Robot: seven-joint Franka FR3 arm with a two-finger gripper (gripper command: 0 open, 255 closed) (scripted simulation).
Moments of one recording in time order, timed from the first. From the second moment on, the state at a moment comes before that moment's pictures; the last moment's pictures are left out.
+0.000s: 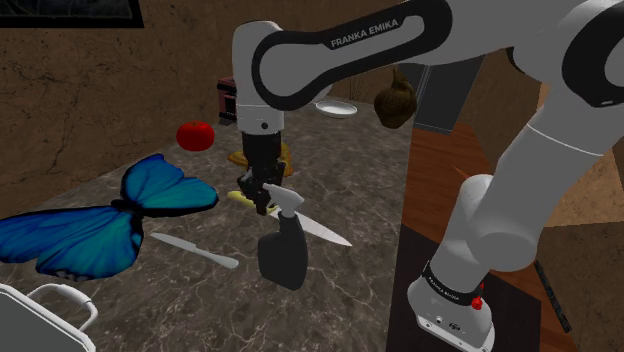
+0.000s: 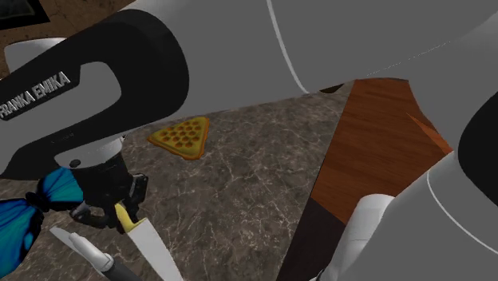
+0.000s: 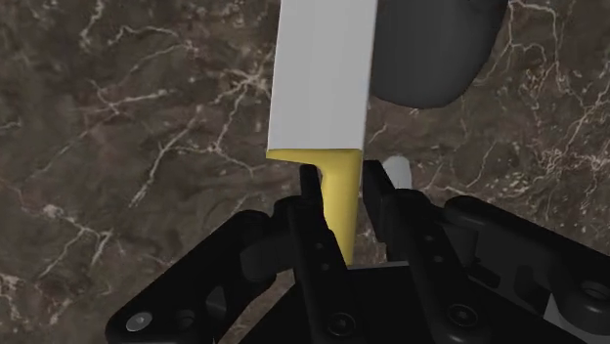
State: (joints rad) arm 0.33 -0.13 0.23 -2.14 0.24 1.89 0.21
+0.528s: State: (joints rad) arm 0.41 0.04 0.33 -1.95 0.22 1.91 0.41
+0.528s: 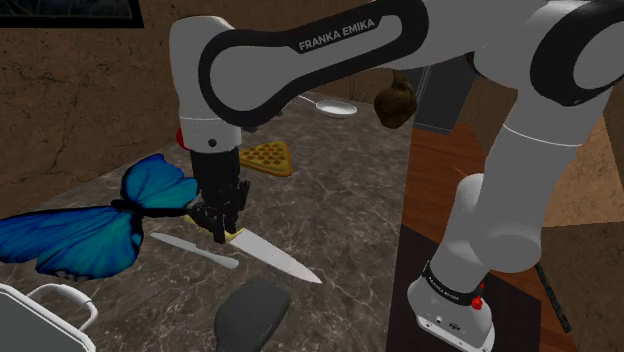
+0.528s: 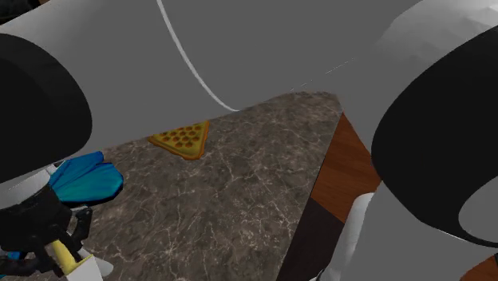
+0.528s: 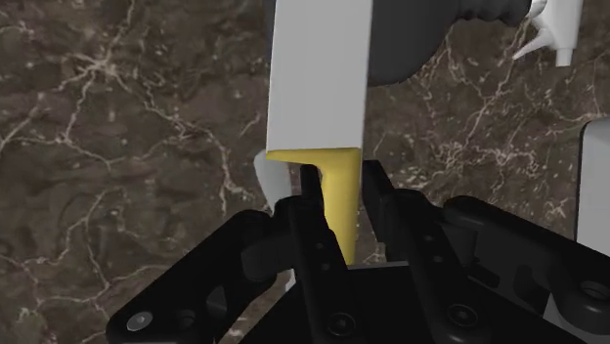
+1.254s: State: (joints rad) arm 0.58 0.37 0.40 -1.54 0.09 1.85 0.68
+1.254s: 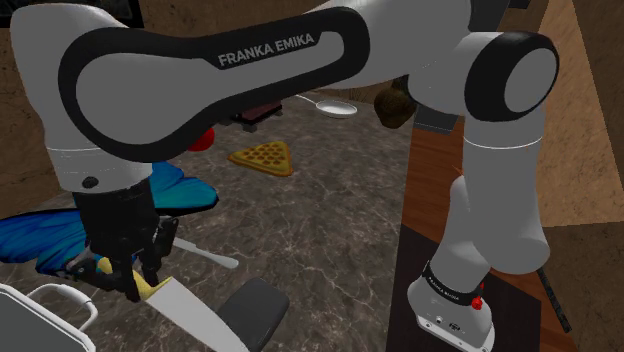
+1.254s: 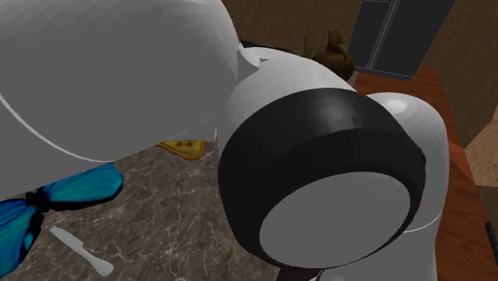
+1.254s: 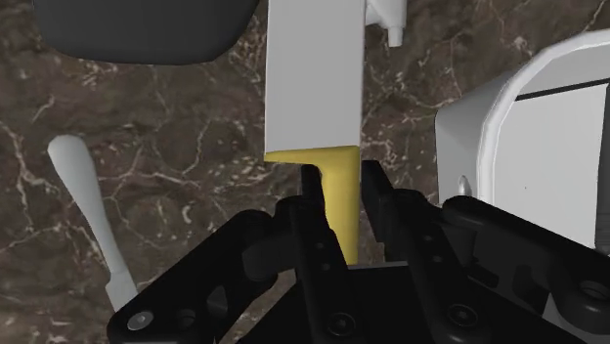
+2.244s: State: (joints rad) arm 0.63 0.49 0.39 -1.48 0.05 1.95 0.71
